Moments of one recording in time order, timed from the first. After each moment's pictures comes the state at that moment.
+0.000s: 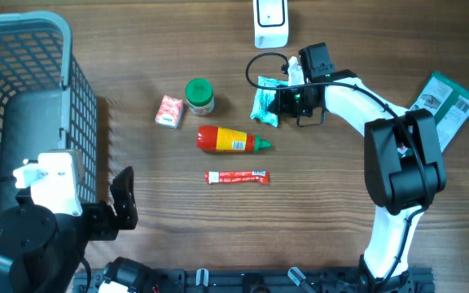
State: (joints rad) left arm -0.35 0.69 1.42 -1.30 -0.23 -0.27; right arm 0.25 2.12 1.37 -0.48 -0.46 0.29
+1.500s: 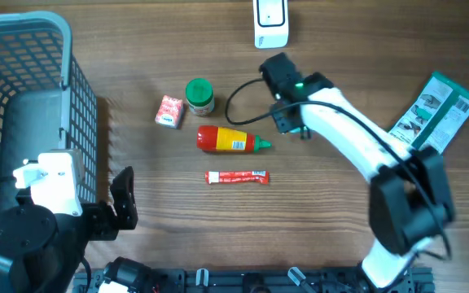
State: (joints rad) left arm -0.35 0.69 1.42 -1.30 -0.23 -0.27; right arm 0.48 1.87 1.41 -0.86 0.26 0.05
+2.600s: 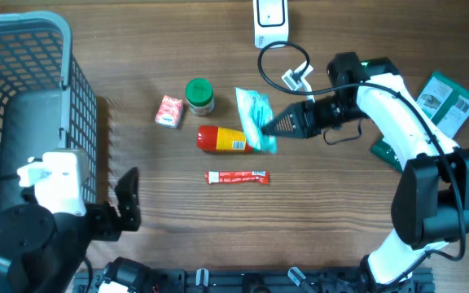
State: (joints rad) left arm -0.35 0.69 1.41 -1.27 -0.16 -0.24; right arm 0.18 1.86 1.40 -1.37 -1.37 -0.64
